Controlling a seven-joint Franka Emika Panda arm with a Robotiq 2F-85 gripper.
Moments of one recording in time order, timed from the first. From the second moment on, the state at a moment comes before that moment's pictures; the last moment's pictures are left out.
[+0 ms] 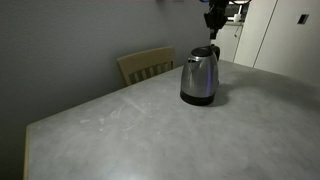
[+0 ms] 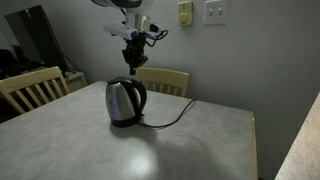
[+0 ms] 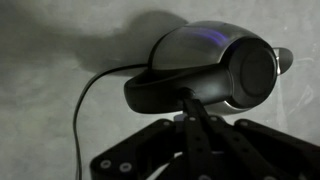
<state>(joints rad) -0.15 0.64 -0.06 -1.22 0.23 1.71 -0.13</state>
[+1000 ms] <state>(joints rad) -0.17 0.78 -0.05 -1.03 0.24 1.52 -0.08</state>
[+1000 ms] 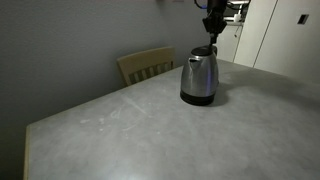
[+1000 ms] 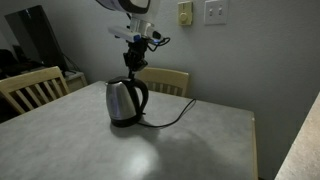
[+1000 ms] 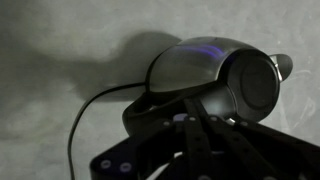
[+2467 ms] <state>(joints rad) -0.16 0.79 -0.05 -0.98 0.24 1.53 -0.04</state>
